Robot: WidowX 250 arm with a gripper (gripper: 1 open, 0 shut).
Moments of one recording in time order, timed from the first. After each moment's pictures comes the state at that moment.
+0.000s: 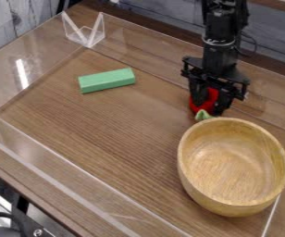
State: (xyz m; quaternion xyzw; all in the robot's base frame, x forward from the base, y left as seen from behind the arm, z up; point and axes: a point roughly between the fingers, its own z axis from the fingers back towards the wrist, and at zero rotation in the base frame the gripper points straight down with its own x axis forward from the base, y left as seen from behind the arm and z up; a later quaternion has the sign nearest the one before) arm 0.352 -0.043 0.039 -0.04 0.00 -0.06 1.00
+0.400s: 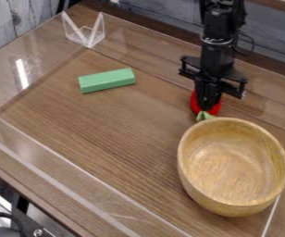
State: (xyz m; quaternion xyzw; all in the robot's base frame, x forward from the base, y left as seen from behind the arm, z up) arm 0.355 -0.038 0.038 -0.05 -0.01 -0.06 1.00
